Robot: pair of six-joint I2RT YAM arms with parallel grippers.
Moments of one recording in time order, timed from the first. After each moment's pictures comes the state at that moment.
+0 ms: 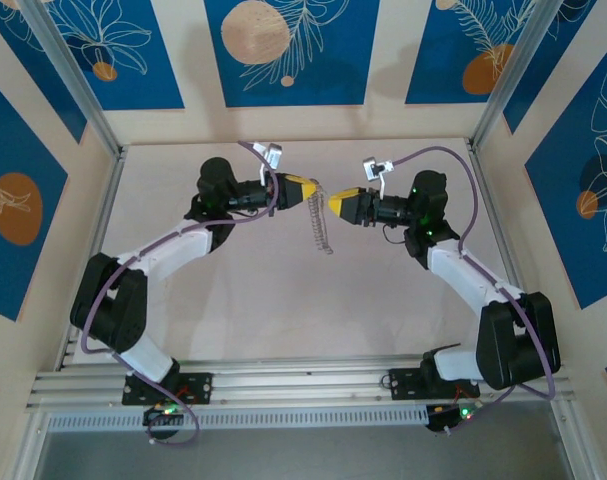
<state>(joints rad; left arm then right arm) -0.49 1.61 1.09 0.68 0.98 -0.68 0.24 1.33 0.82 0.50 -1.10 0.67</state>
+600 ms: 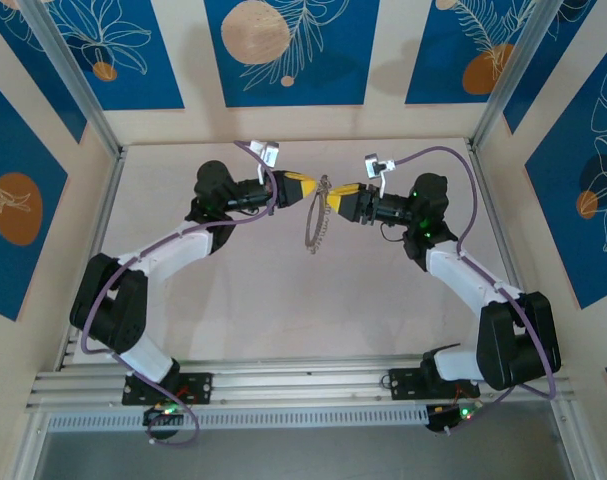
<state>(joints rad) -0.50 1.61 1.08 0.77 0.97 -0.73 0.27 1.33 0.82 0.60 -1.05 0.69</state>
